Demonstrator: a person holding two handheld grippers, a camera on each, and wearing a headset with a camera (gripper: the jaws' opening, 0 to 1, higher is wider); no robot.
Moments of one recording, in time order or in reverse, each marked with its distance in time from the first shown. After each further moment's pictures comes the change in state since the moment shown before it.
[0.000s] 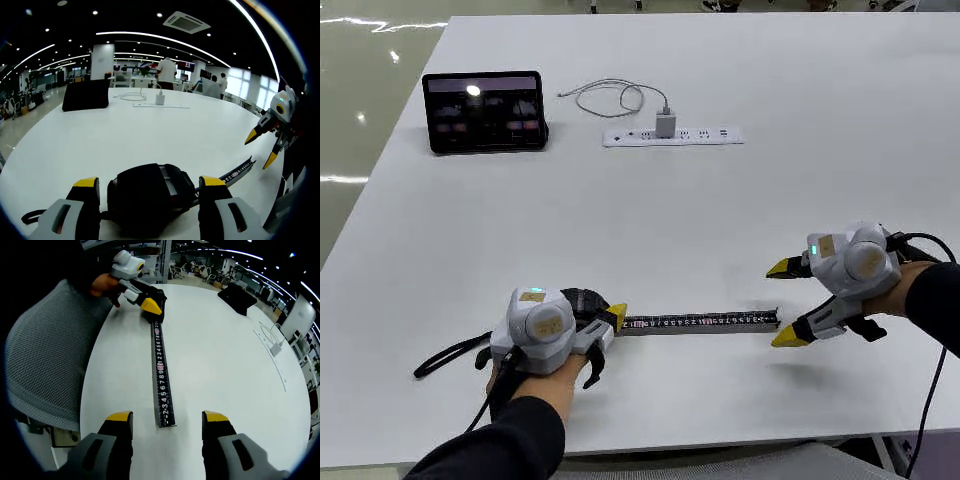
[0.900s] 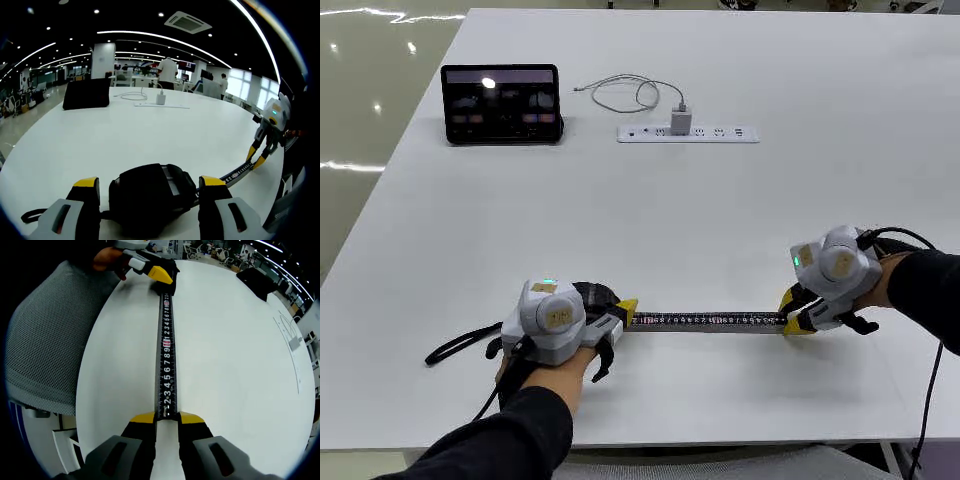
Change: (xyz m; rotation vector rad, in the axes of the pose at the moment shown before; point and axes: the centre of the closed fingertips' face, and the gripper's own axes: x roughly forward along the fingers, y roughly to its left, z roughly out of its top) left arm 0.000 0.003 0.000 -0.015 0.004 0.003; right arm 0.019 0.004 -0.026 -0.043 0.165 0.106
